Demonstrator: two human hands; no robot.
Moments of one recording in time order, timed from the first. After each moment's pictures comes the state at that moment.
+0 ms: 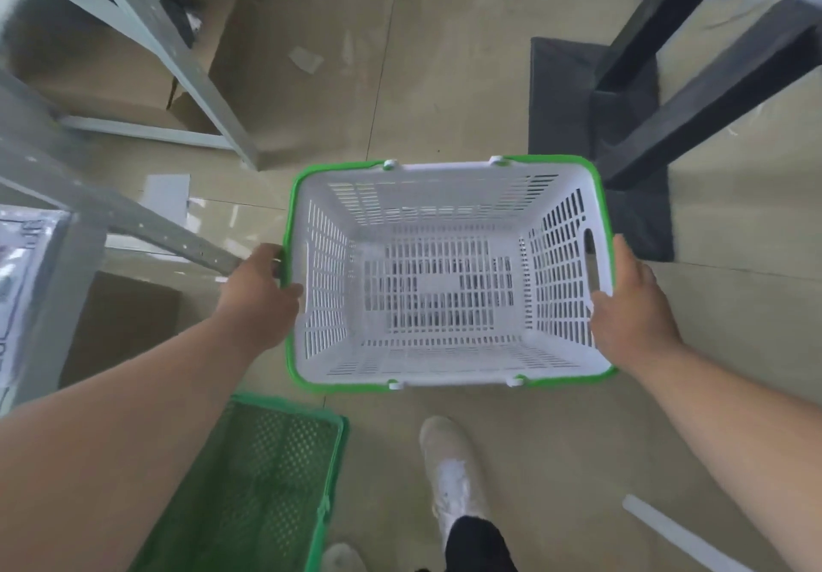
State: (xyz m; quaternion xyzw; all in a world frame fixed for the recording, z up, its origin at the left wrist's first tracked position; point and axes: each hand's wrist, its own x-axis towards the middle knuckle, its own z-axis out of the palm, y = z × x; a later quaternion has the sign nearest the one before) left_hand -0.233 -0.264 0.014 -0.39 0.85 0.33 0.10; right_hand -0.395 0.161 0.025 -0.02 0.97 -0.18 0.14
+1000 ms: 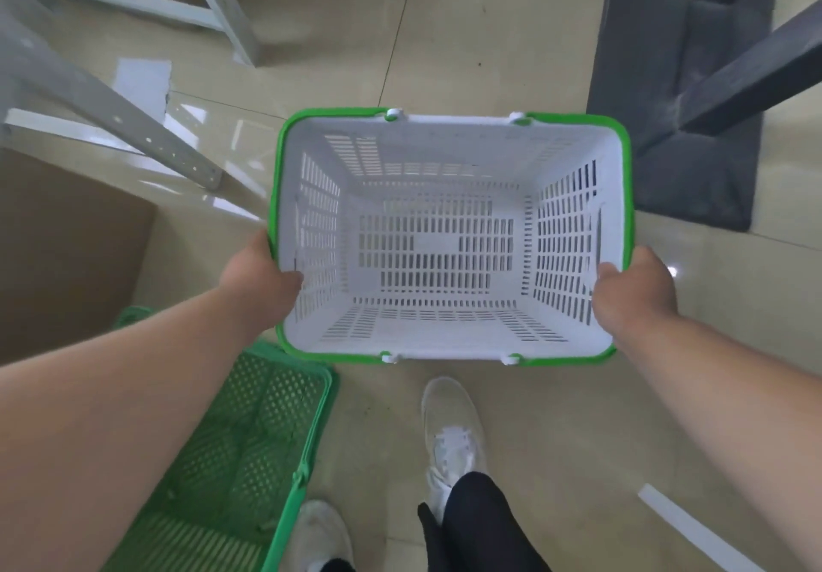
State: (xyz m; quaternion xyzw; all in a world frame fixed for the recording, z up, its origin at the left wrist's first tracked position) left_hand -0.179 -0.241 -0.123 -0.47 0.80 0.34 0.15; right_hand -0.379 0.134 -0.105 0.13 0.95 -0.24 0.17
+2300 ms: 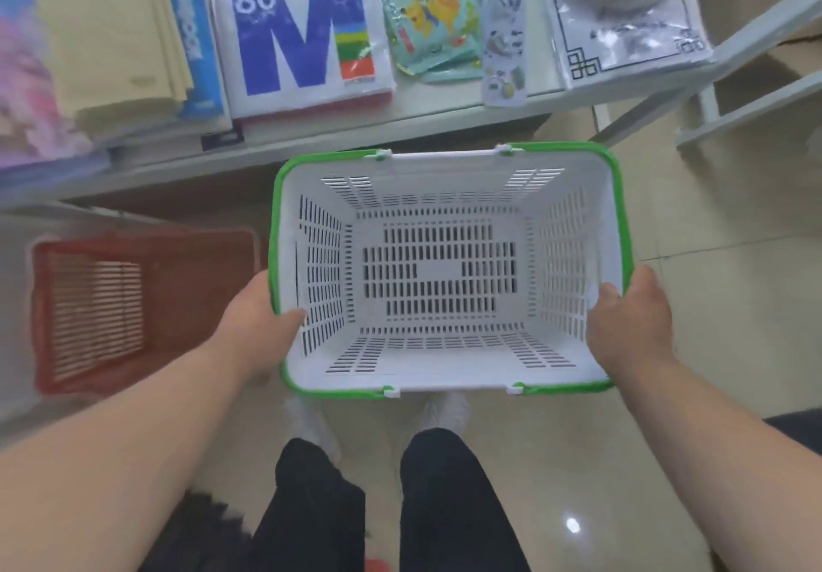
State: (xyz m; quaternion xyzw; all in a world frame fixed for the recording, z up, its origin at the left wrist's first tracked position) left_hand 0.291 -0.099 0.067 -0.80 0.42 0.42 -0.04; right_hand -0.137 -0.151 0.067 -0.46 0.84 -0.08 0.26
